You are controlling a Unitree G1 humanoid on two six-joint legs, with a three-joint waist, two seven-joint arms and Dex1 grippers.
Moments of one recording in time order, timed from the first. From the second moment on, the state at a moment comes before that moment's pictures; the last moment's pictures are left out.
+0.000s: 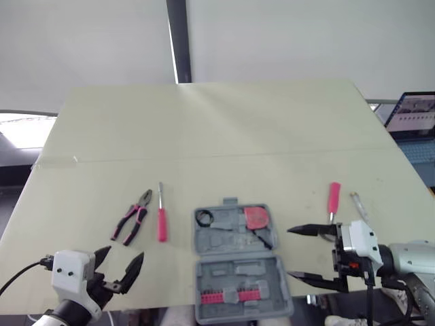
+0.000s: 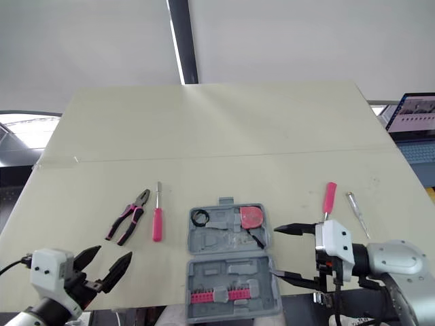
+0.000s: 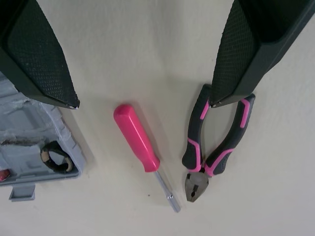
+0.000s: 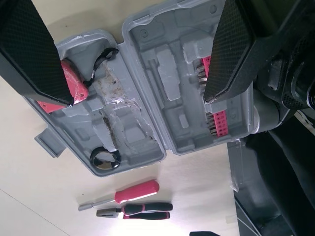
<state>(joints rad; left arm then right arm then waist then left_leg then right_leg) 0.80 0.35 0.43 -0.86 -0.56 0.51 -0.29 0.24 -0.81 -0.21 -0.47 0.50 0.17 1.25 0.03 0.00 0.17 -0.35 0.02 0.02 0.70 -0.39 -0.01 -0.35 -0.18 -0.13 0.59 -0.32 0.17</state>
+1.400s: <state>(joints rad) 0.05 0.70 0.19 -0.24 -0.38 0.79 -0.43 0.20 -0.78 -0.16 -0.40 0.42 0.15 1.09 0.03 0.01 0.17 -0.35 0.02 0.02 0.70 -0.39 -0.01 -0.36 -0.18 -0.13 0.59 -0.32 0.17</state>
